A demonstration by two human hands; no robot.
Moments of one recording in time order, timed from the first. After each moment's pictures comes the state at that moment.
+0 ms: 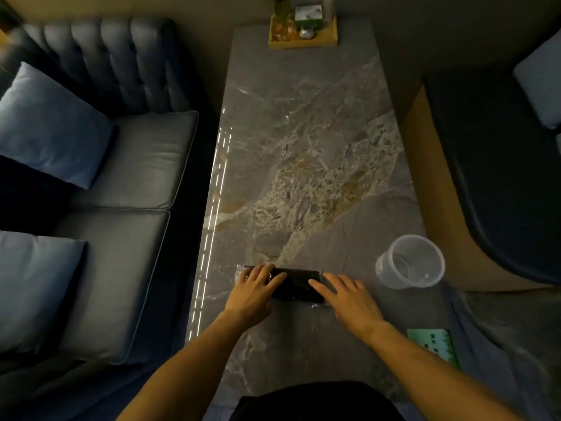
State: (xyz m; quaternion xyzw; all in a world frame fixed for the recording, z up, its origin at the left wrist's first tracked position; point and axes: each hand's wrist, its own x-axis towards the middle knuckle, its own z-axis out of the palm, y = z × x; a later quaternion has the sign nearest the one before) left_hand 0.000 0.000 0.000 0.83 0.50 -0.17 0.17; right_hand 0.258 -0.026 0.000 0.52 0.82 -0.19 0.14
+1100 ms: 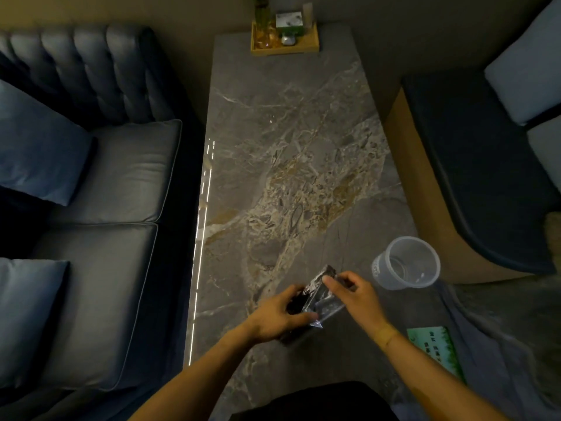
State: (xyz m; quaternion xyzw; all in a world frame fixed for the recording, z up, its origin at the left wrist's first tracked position) left_hand 0.039 0.000 0.045 0.60 0.48 0.03 0.63; right_hand 0.250 -0.020 0.037 0.66 0.38 -0.53 -0.36
